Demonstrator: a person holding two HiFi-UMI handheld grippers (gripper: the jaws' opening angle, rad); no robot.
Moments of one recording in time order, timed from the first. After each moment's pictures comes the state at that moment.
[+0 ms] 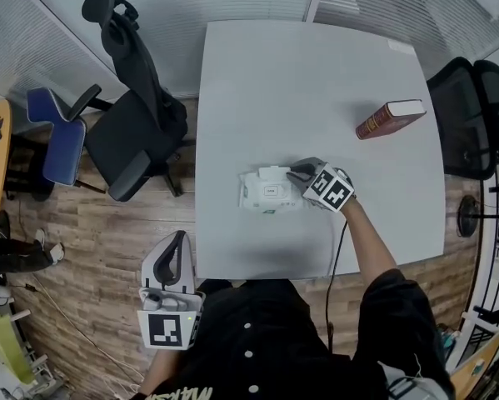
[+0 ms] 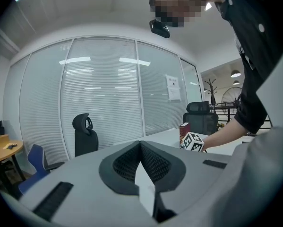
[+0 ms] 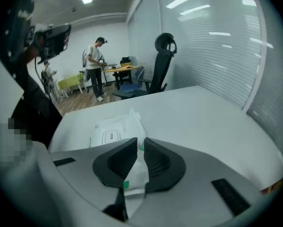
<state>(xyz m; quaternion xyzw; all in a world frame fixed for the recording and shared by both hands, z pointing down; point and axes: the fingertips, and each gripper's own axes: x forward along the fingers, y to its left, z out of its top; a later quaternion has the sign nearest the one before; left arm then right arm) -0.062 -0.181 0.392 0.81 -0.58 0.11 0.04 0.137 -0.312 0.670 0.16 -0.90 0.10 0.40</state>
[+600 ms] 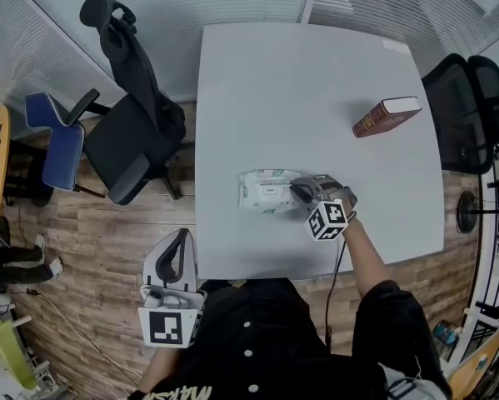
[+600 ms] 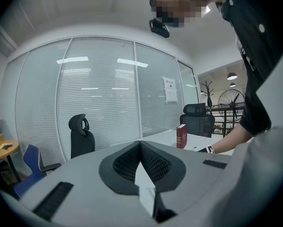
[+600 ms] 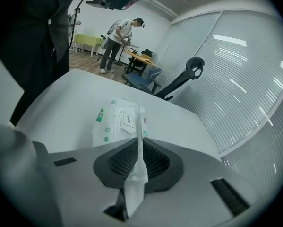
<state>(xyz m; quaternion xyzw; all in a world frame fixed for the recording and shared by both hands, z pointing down) -0.062 -0.179 0.396 0.81 -0.57 0.11 0.06 0.146 -0.266 0.677 0.16 -0.86 -0.18 0.45</state>
